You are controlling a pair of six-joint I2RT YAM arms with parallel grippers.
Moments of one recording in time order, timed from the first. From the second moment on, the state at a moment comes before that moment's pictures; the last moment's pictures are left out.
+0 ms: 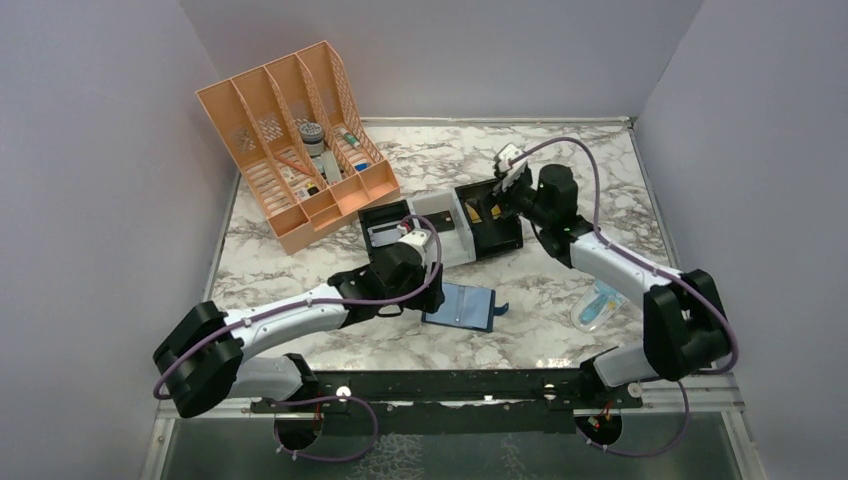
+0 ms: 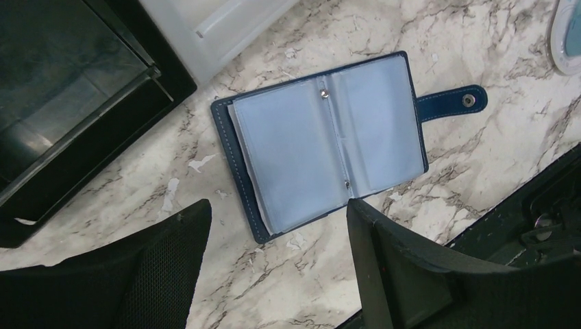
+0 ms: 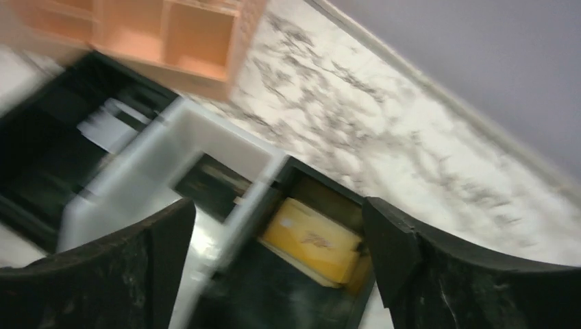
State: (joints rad) left arm -0.92 1.22 0.66 -0.17 -0.09 -0.58; right arm 0.40 1.49 0.86 0.39 -0.35 -0.42
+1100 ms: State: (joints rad) left arm -0.92 1.46 0.66 -0.04 0.05 -0.61; right arm 0.53 1.22 0.47 -0.03 -0.36 0.72
